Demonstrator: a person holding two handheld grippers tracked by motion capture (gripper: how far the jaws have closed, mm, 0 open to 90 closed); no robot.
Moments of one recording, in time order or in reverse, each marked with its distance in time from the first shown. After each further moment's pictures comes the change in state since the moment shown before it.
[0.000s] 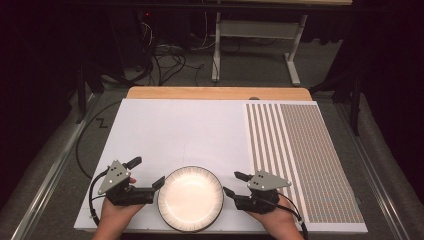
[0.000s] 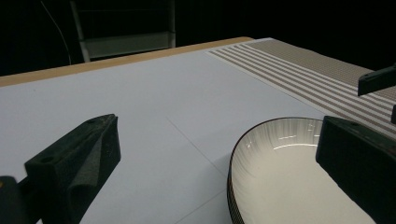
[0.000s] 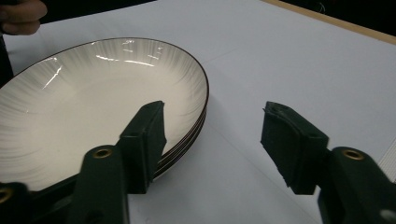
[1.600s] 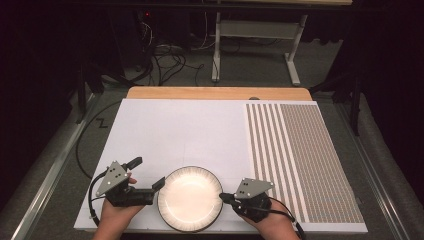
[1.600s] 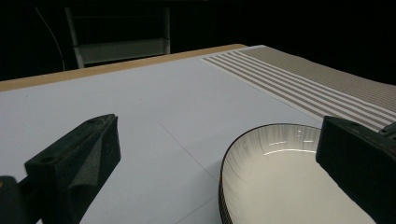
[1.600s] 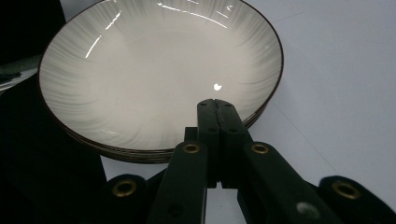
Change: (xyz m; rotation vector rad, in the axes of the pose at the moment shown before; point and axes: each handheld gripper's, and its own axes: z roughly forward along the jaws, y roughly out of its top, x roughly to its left) left arm -0.002 0.000 -0.003 -0.025 -0.023 -0.006; right arm 0.019 0.005 0.008 0.177 0.128 -0.093
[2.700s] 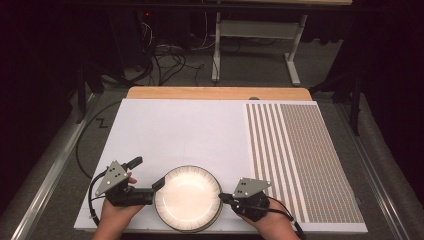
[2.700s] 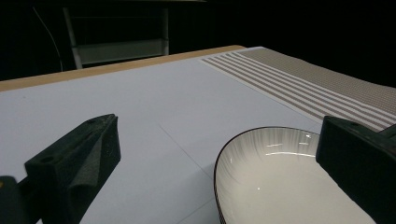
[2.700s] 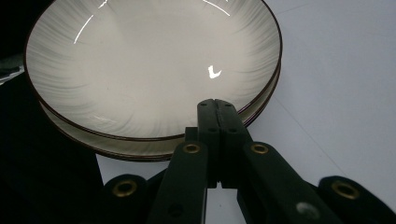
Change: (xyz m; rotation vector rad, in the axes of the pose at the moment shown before) left arm 0.001 0.000 0.000 -0.005 -0.008 -0.003; right arm -0.001 0.000 0.006 0.021 0.015 0.000
